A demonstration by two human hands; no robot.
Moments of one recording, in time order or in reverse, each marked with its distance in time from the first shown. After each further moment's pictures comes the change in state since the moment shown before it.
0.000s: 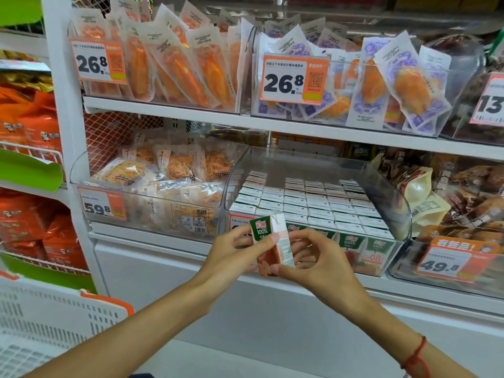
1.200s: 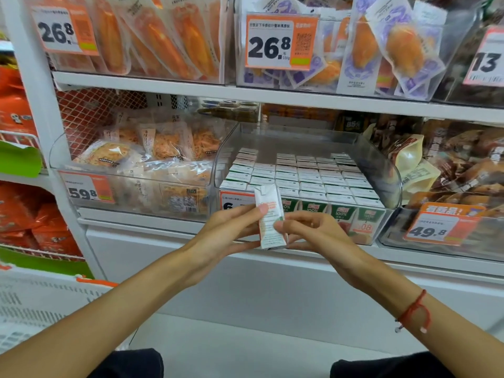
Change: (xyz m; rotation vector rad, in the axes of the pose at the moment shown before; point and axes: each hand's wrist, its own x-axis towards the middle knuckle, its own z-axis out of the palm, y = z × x) left_hand 0.001 0.008 -0.003 0.011 -0.243 -0.148; right_hand 0.004 0.002 -0.014 0.254 -0.191 0.283
